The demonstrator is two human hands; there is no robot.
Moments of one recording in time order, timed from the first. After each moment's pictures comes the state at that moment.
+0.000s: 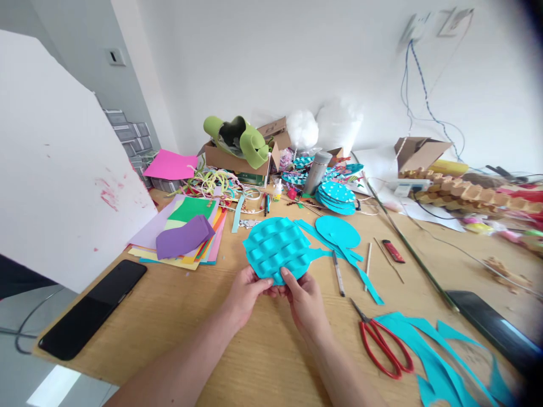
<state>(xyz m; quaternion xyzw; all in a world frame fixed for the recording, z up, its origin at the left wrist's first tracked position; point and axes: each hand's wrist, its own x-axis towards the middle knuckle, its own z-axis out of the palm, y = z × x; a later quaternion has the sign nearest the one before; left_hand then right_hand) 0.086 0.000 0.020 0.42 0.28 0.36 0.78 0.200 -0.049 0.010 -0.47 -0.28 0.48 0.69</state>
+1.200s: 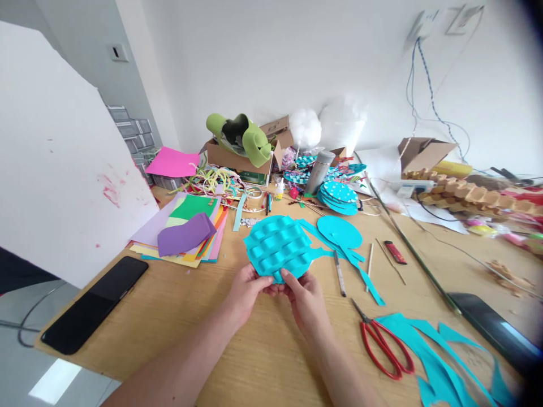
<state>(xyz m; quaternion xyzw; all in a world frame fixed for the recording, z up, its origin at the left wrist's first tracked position) 0.085 0.002 0.019 0.42 0.29 0.37 0.78 0.201 -0.051 0.012 -0.46 -0.27 0.50 0.68</state>
